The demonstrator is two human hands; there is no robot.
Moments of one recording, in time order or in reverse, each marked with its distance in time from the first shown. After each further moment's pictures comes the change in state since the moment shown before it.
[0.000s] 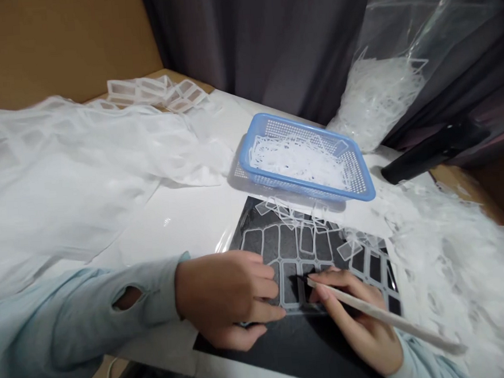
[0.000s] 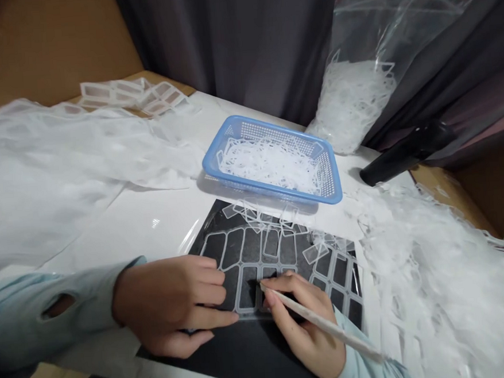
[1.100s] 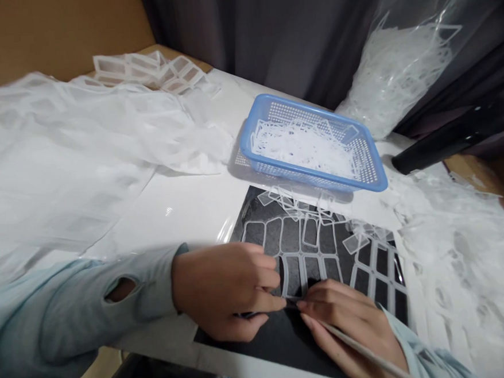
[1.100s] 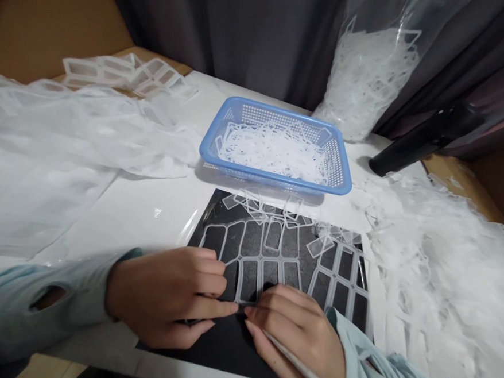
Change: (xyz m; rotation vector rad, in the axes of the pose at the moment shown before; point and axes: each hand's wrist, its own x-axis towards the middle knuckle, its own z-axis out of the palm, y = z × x) left_hand -0.001 -0.003 0.001 -0.091 -0.026 -0.048; right_hand -0.005 -0.010 0.009 -0.050 -0.203 -0.285
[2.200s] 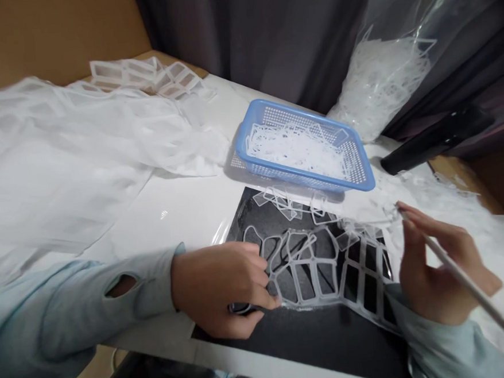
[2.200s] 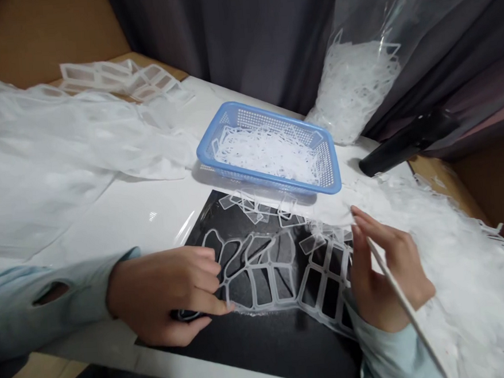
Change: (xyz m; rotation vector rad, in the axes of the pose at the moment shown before) left_hand -0.001 0.002 0.003 -0.071 0.011 -0.039; right_hand -0.003 0.036 -0.058 -0.717 0.711 0.234
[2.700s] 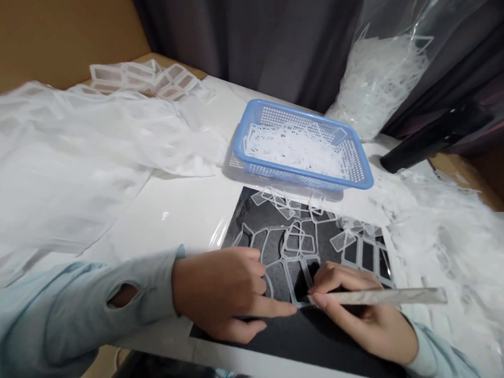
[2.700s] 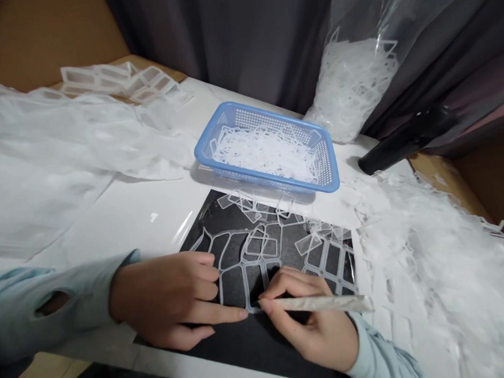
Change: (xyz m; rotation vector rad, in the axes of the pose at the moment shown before) left_hand 0.003 0.004 0.010 0.156 -0.006 0.054; right_hand -0.018 -0.038 0.000 0.842 -0.924 0.100
